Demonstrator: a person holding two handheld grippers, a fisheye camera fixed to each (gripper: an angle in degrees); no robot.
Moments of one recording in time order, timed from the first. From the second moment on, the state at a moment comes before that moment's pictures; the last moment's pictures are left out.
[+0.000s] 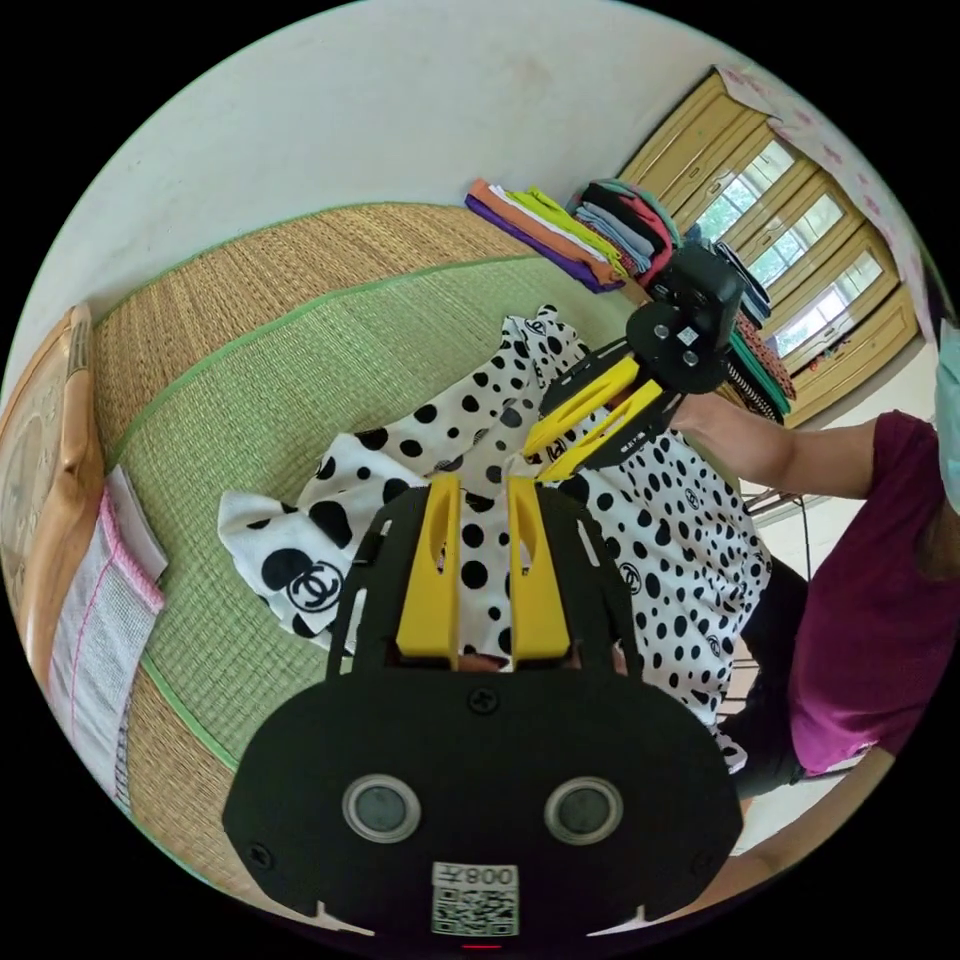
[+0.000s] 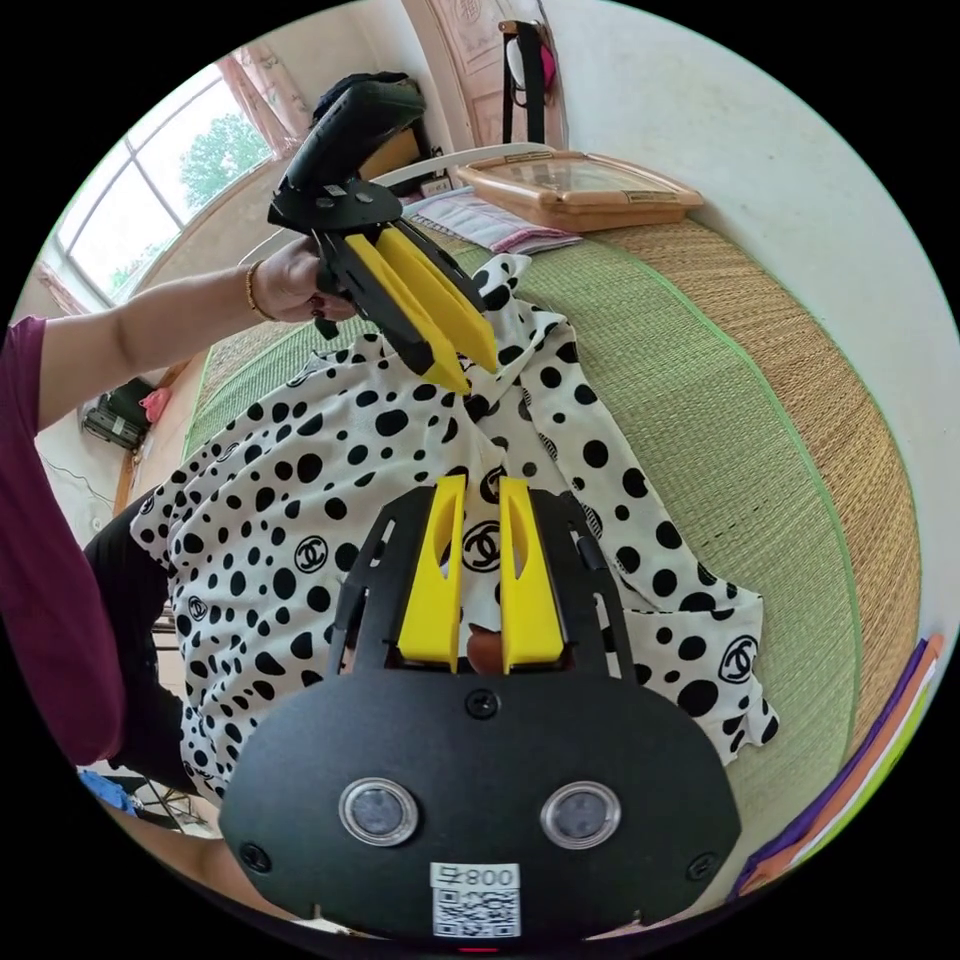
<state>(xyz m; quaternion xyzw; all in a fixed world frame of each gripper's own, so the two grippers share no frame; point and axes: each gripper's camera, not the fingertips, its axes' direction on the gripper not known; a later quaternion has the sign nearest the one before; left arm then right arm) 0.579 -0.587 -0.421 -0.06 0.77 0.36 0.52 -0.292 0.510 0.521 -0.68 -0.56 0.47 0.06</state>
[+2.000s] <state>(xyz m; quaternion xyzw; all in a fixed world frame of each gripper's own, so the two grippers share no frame) 0.602 -0.615 -0.370 -0.11 0.77 0.40 0.49 -0.298 0.540 0.408 -0.66 -0.40 0.63 -0.06</state>
